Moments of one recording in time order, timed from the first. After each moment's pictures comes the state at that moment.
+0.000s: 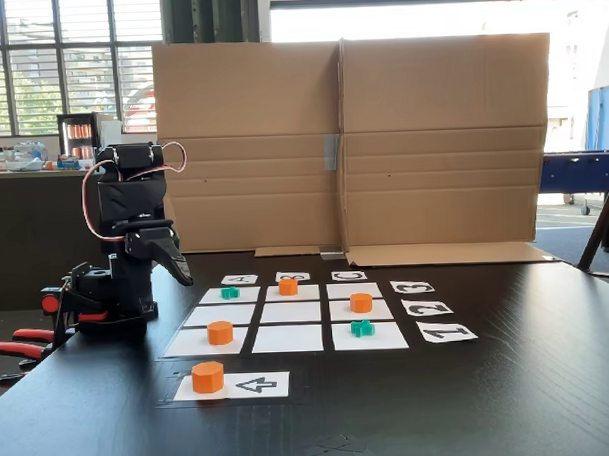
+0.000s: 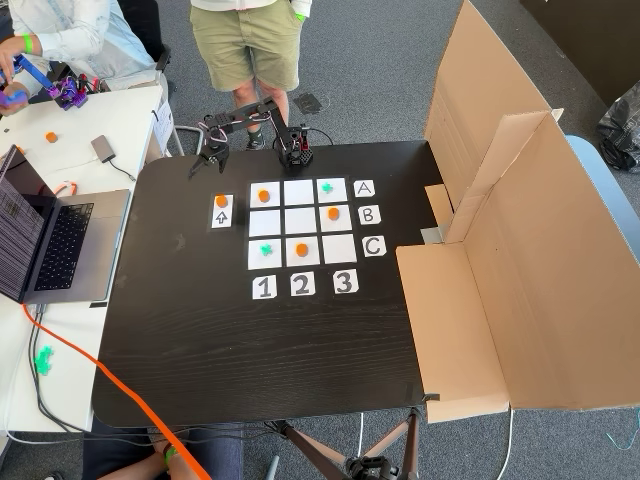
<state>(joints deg) 61.0 73.7 69.2 89.4 68.9</state>
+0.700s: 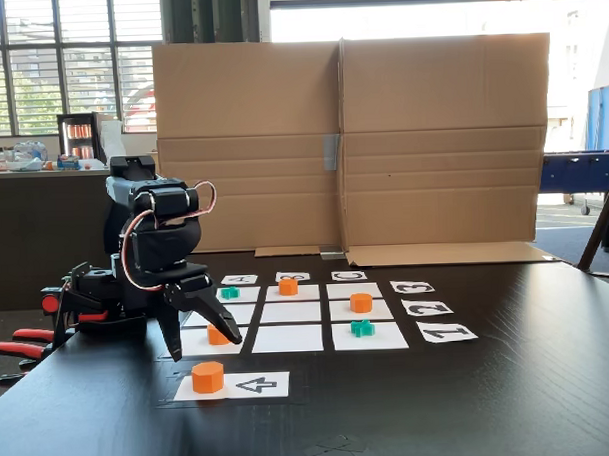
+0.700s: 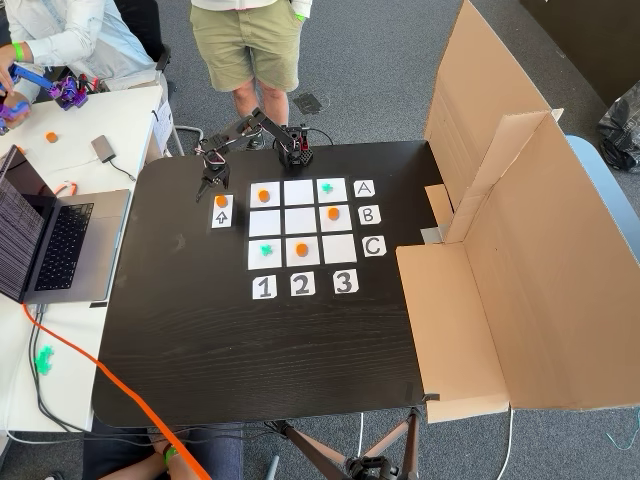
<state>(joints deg) 55.3 55.8 60.2 89.1 66.7</state>
